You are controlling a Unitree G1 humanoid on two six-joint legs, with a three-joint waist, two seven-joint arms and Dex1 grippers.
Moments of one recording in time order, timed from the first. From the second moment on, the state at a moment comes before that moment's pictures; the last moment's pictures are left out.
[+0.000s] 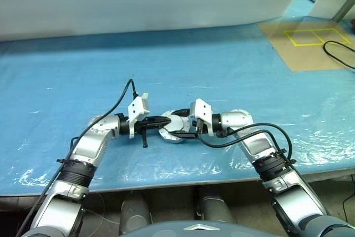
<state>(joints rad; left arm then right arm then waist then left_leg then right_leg) -0.36 0.44 -0.16 0.17 -0.28 0.10 -1.13 -0.46 -0.38 0.34 0.13 0.11 0.13 1.06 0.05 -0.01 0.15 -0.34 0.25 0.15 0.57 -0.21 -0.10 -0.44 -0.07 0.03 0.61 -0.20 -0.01</state>
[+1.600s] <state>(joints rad) -0.35 0.44 -0.16 0.16 -0.29 0.11 -1.15 -0.45 -0.39 0.07 0.11 0.53 0.83 1.03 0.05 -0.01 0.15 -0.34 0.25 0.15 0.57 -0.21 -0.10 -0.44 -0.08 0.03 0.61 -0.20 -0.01</state>
